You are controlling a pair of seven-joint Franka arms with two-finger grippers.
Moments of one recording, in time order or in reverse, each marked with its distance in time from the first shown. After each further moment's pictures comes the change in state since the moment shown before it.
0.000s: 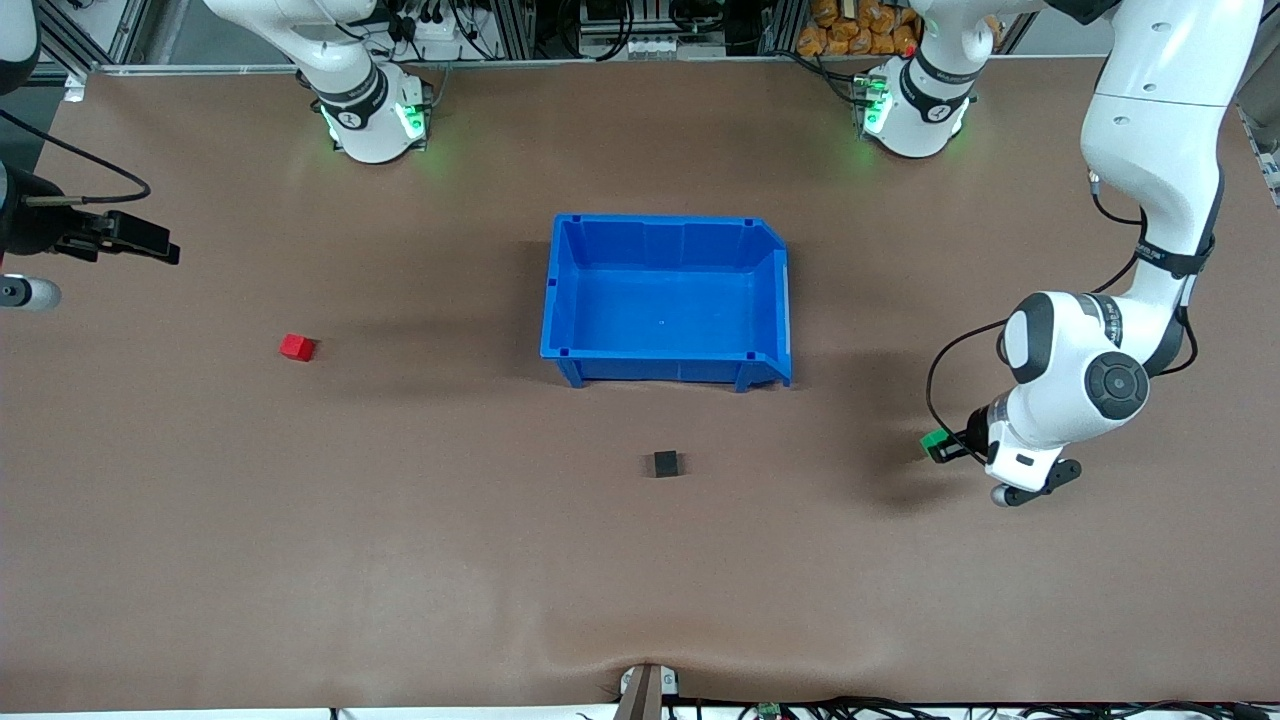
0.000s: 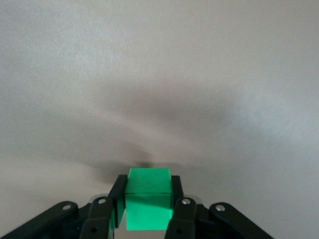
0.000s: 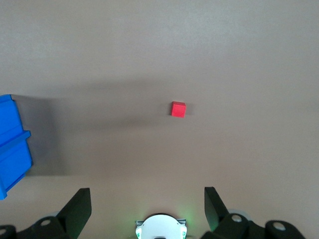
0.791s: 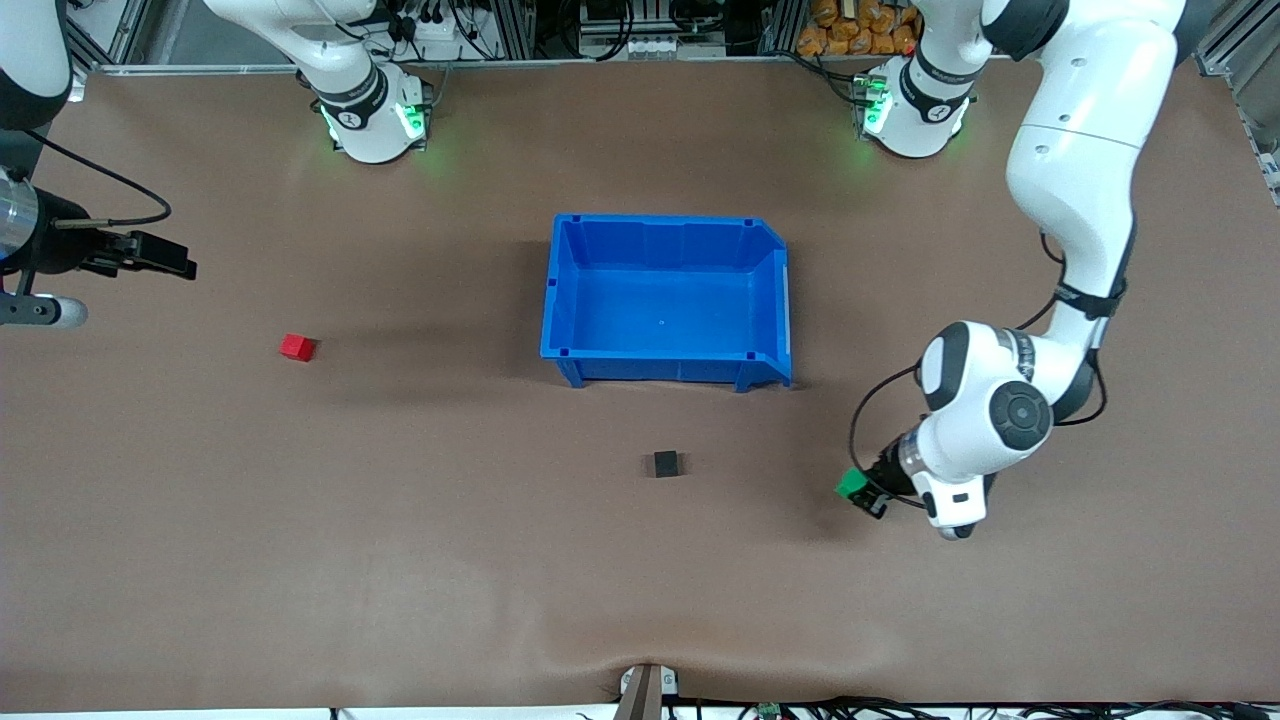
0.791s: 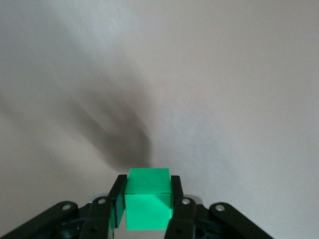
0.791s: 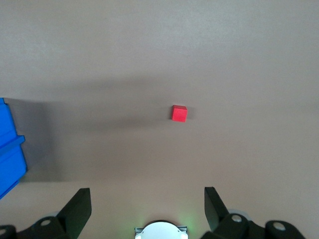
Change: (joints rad) left arm -0.190 0.164 -0.011 0.265 -0.090 -0.021 -0.657; right arm 0.000 0.001 0.000 -0.073 0.000 0.074 0.000
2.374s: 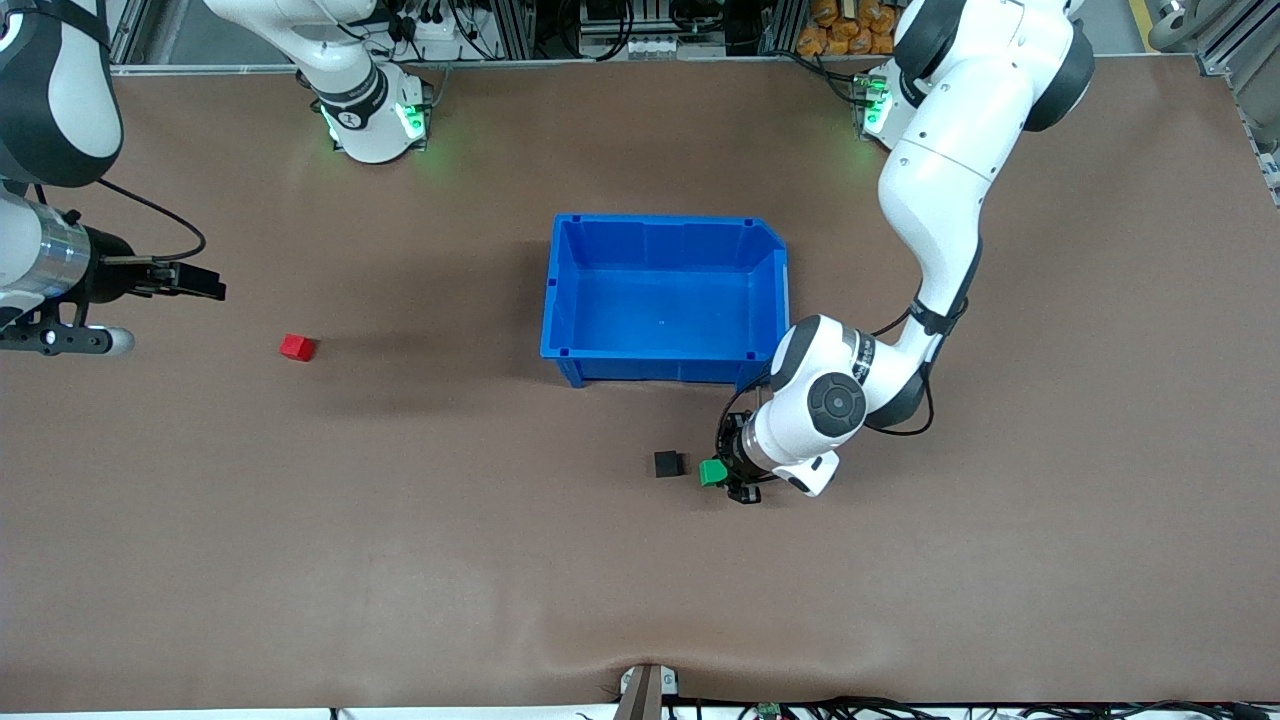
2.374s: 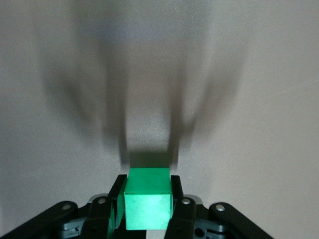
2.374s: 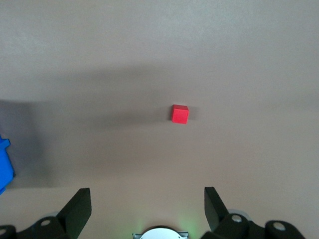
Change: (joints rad) left arm -0.257 0.174 -0.004 0.211 -0.073 -0.008 -0.887; right arm -0.002 0.030 -0.003 -0.097 -0.001 0.087 0.000
